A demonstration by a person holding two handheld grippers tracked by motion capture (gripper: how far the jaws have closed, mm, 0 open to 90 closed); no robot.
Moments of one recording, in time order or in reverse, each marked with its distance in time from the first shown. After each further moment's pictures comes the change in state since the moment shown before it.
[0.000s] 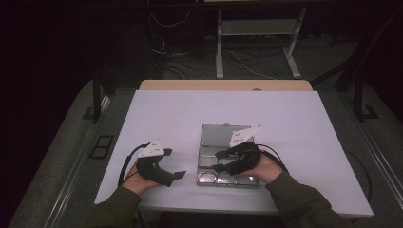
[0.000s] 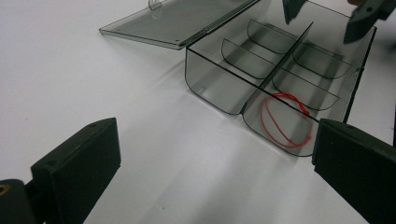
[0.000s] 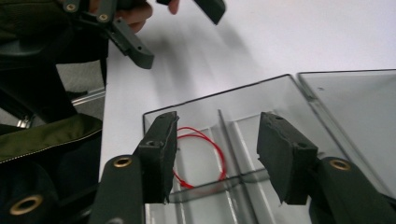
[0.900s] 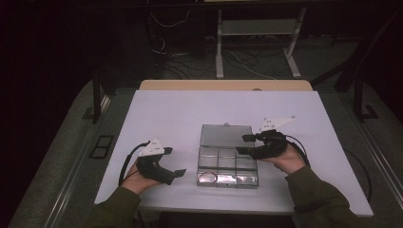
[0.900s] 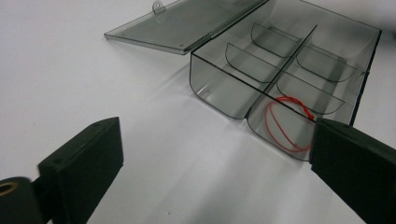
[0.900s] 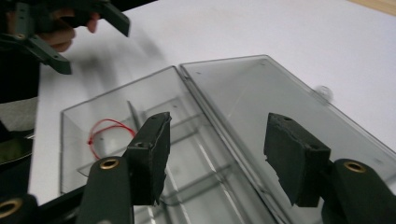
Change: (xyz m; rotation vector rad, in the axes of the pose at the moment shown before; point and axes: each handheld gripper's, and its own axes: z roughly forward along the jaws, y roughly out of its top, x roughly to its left) left arm 0.001 0.005 0.002 -0.005 0.012 0.007; right arm -0.046 -0.029 -0.058 -0.102 -0.195 0.110
